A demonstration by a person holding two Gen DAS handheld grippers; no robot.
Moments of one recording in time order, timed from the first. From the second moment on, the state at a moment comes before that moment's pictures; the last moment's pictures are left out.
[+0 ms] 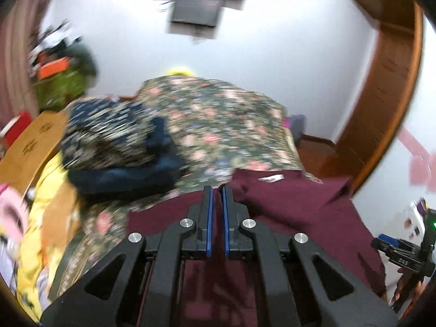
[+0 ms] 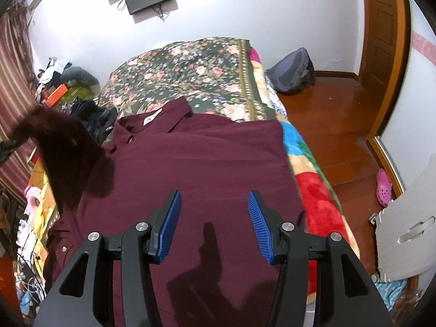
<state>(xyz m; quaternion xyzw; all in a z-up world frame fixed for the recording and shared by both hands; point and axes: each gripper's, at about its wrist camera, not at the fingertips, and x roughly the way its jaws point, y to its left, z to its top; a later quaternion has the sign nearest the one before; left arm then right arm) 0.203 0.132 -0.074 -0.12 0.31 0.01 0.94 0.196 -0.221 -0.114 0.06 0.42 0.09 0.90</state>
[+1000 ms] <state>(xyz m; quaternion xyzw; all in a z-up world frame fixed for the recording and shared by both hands) 0.153 0.107 -0.202 0.03 0.48 0.05 0.88 0.201 -0.185 -0.129 0.05 0.45 0.12 0.88</state>
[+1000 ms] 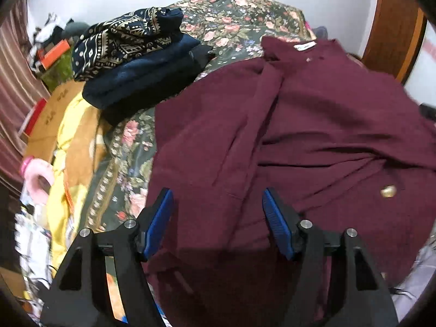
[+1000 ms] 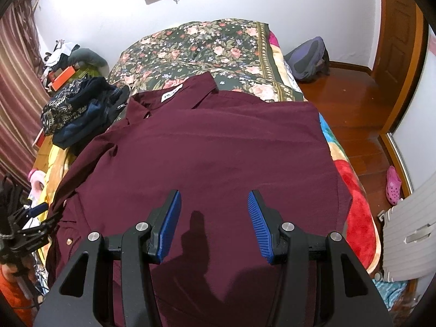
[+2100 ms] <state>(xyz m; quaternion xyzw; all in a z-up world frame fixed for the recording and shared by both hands) 0.249 0.247 -0.227 -0.11 0.50 0.09 0.86 0.235 -0.239 -0.107 0.01 0.41 0.05 0.91</state>
